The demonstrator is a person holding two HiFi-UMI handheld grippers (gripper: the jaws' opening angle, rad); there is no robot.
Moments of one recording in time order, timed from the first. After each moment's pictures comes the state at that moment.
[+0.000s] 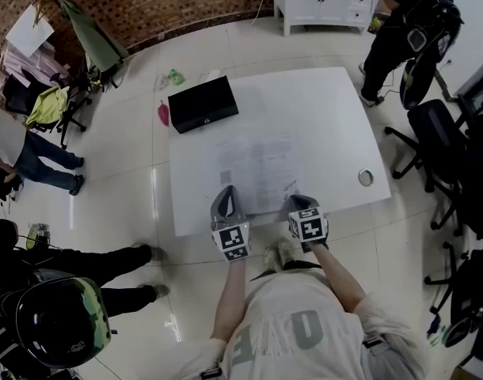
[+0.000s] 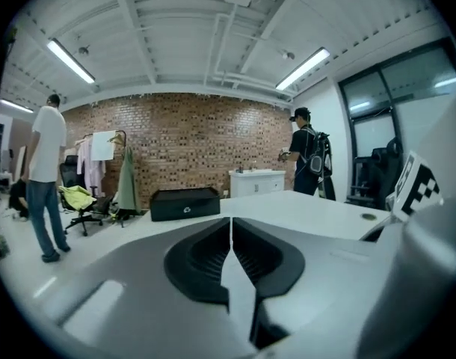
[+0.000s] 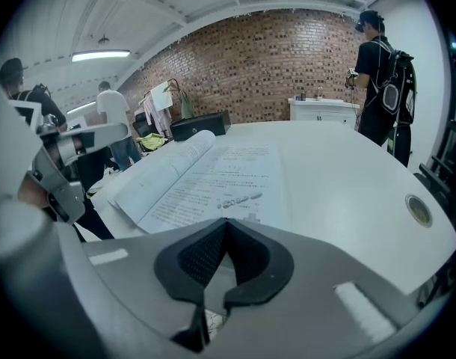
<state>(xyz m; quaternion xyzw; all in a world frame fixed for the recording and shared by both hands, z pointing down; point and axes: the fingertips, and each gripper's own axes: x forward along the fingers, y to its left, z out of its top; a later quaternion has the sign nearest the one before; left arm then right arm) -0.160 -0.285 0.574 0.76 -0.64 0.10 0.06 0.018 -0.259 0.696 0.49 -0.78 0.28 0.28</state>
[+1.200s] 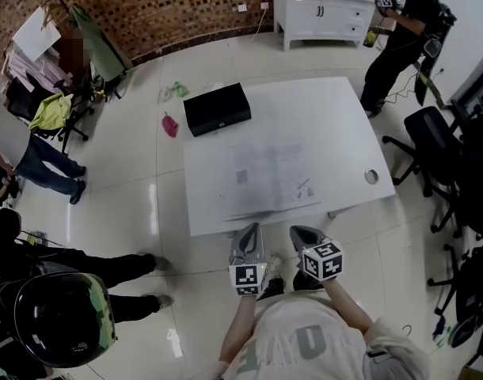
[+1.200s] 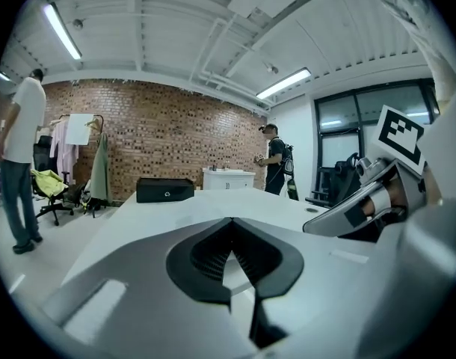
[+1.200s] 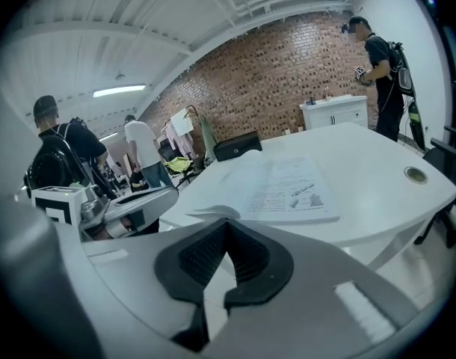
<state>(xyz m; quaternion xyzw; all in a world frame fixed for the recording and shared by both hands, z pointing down) -0.148 -0.168 0.585 0.83 -0.54 0.08 0.09 -0.046 -0.149 0.618 0.44 -0.82 0.31 0.17</state>
